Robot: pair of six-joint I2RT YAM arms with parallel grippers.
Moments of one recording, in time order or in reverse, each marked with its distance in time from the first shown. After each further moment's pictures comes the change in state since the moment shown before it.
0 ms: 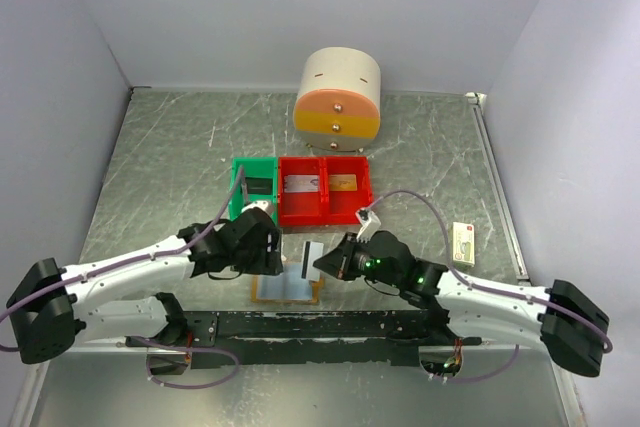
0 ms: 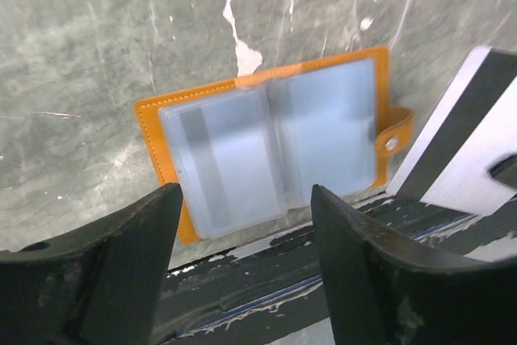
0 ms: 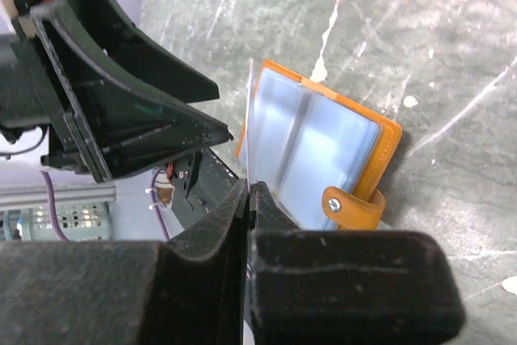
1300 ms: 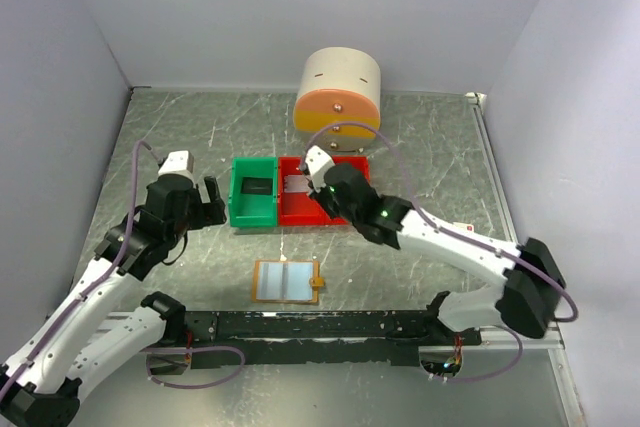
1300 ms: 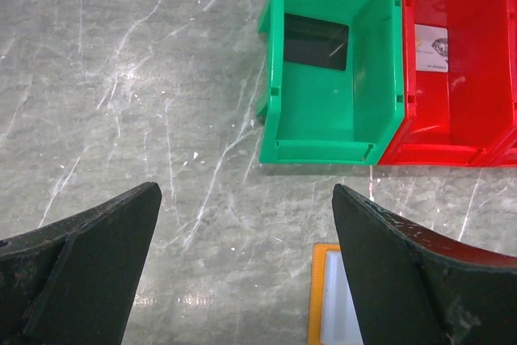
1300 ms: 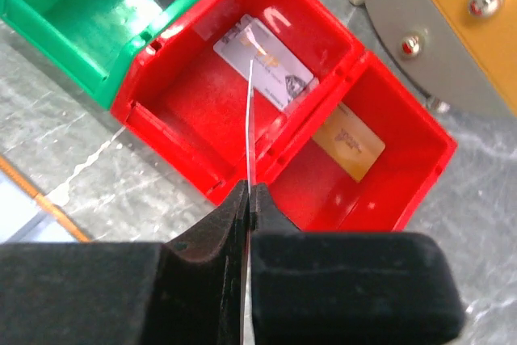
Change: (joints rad) left arm 0.488 -0.384 0.140 -0.132 -0.246 0.361; right arm -0.096 0.342 0.655 -0.452 0.299 -1.142
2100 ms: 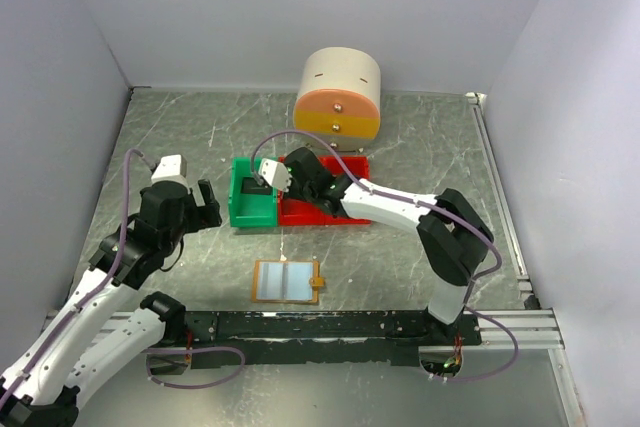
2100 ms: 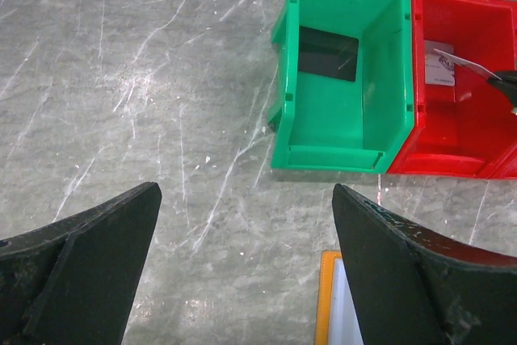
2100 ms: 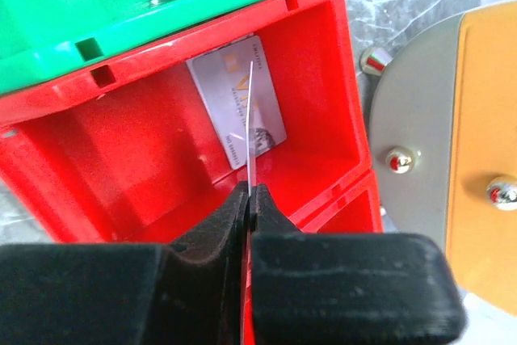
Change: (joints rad) left arm 0.000 -0.069 -0.034 0.003 -0.051 -0.001; right arm -0.060 0.494 0.304 -0.031 -0.080 -0.537
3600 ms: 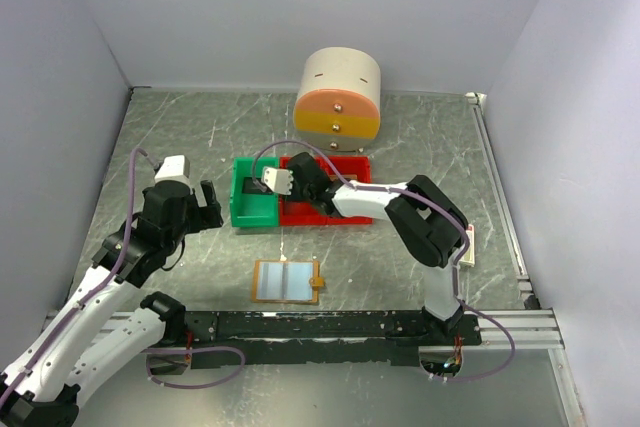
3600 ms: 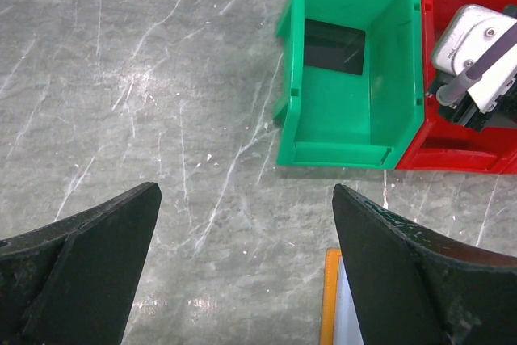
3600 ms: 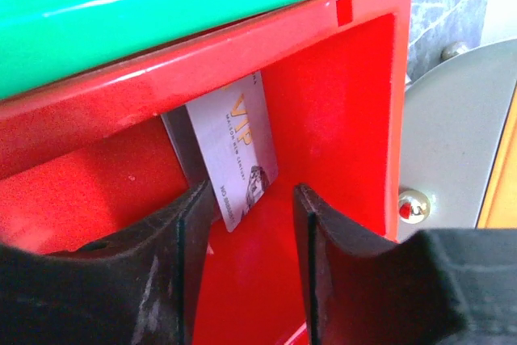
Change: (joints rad) left arm 0.000 0.014 -0.010 0.007 0.006 0.013; right arm -0.060 0.199 -0.037 0.266 0.023 -0.211
